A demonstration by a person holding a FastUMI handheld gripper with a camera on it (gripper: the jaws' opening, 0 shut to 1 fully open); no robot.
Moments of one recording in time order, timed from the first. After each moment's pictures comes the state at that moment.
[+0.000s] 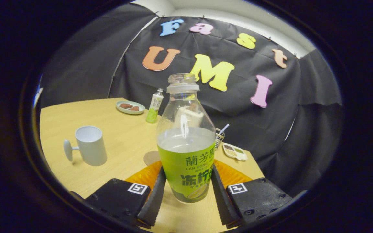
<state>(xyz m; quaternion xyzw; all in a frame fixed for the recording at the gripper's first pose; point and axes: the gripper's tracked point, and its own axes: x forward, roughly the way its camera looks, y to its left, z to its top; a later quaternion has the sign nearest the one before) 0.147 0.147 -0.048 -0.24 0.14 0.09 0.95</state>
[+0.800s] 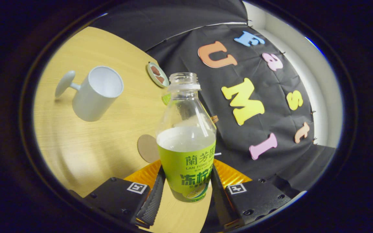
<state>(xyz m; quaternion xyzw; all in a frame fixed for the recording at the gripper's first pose) 0.157 0.191 -0.041 -0.56 0.09 0.06 0.82</state>
